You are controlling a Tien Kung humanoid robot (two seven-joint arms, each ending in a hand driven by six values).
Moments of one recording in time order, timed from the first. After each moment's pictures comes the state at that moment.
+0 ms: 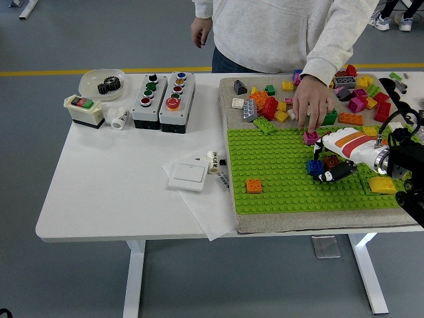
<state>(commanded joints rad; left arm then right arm) -0.21 0.14 -0.60 -0.27 1.33 -0.05 0.32 0.83 -0.40 0.54 0.70 -2.01 -0.13 0.34</state>
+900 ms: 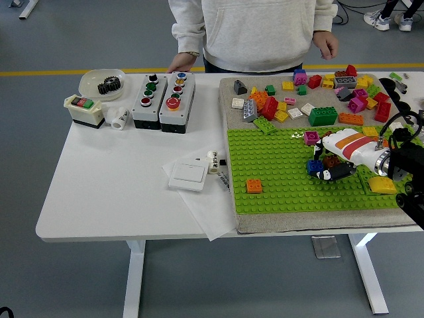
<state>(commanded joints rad) -0.21 0.14 -0.59 -0.27 1.32 -0.05 0.32 0.82 -0.40 0.52 0.68 -2.00 -0.16 0.36</state>
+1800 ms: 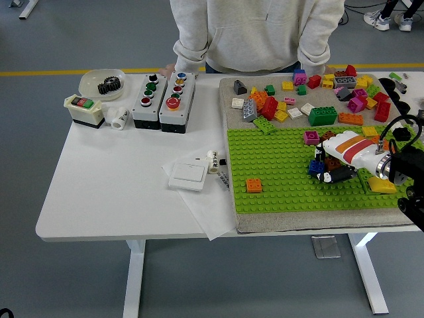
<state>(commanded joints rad) -0.20 0.13 -0.61 -0.27 1.34 -0.05 0.32 0.81 -0.40 0.51 0.68 -2.03 -0.21 0.37</state>
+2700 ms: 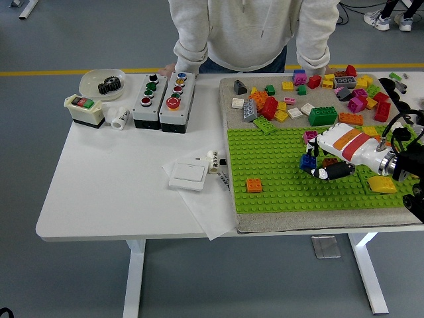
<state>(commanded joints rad) -0.21 0.13 -0.60 -0.27 1.34 -0.05 0.32 0.82 -0.46 0.48 0.74 -1.97 -0.33 0.54</state>
